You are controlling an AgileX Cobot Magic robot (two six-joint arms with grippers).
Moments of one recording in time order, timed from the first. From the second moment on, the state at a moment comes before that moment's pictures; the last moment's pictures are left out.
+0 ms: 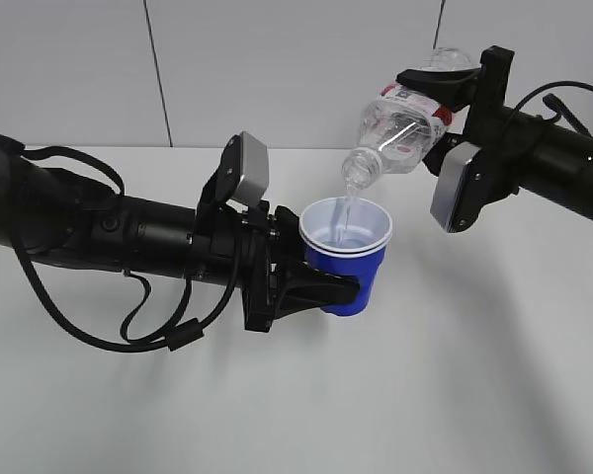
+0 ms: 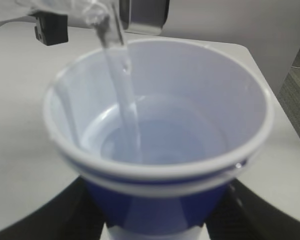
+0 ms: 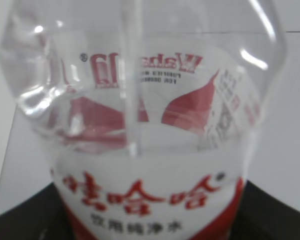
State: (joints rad) left arm -0.47 2.08 -1.05 1.30 -1.05 -0.72; right arm 0.05 1.93 -0.96 -0.80 -1.11 -1.22
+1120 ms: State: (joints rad) left arm -0.47 2.08 -1.05 1.30 -1.05 -0.72; right arm 0.05 1.93 -0.96 -0.80 -1.11 -1.24
